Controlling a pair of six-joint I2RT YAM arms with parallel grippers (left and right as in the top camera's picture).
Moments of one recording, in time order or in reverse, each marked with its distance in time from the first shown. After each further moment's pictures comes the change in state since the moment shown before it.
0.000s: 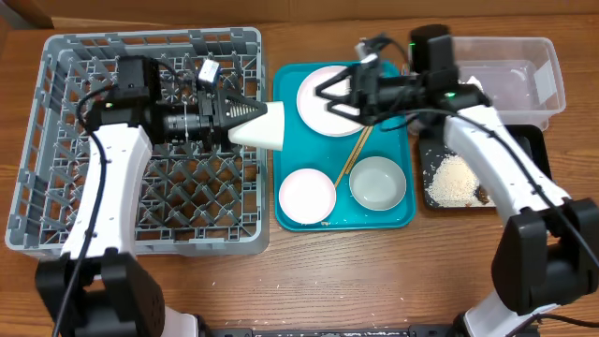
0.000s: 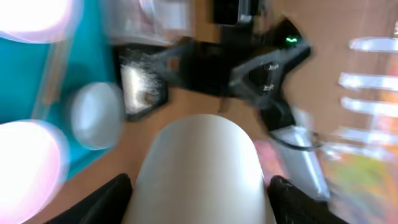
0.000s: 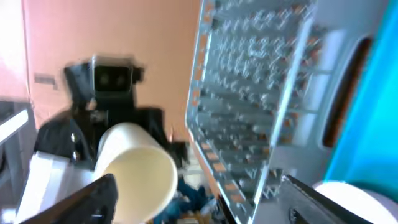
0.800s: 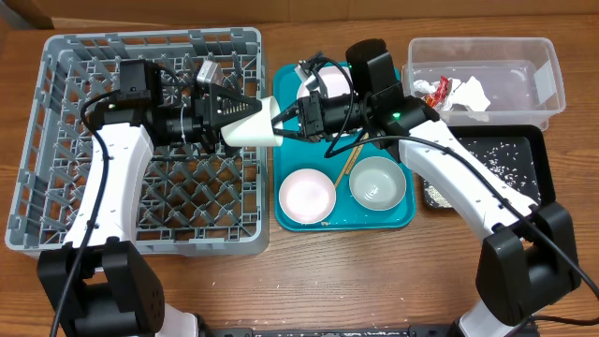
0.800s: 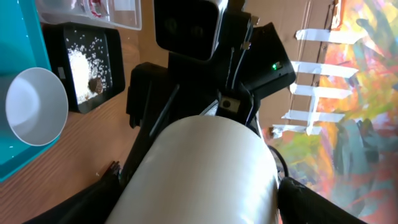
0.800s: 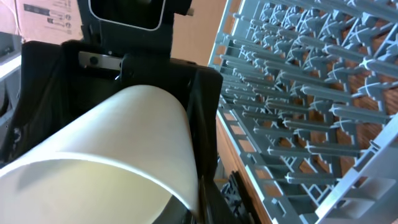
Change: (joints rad) left arm 0.005 0.042 -0.053 0.040 0.270 -0.001; right arm 0.271 0.000 0.003 0.167 0.031 0.090
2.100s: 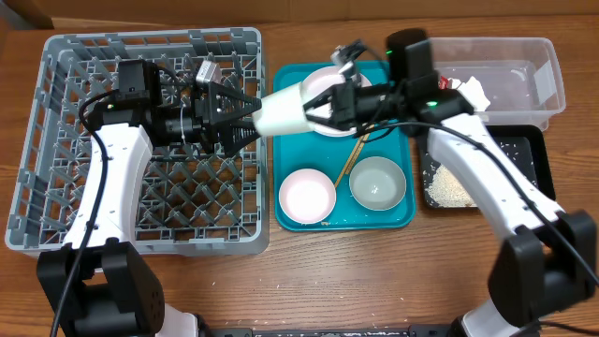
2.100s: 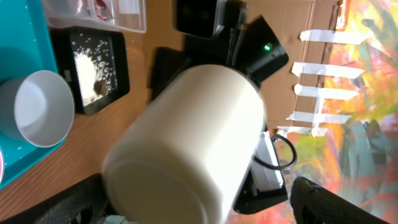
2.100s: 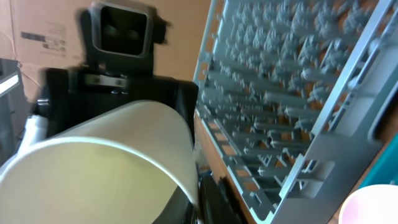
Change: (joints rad) left arm 0.008 -0.002 0.001 -0.010 -0.022 0.013; right arm -0.111 -0.018 0.002 -0.127 -0.008 -0.088
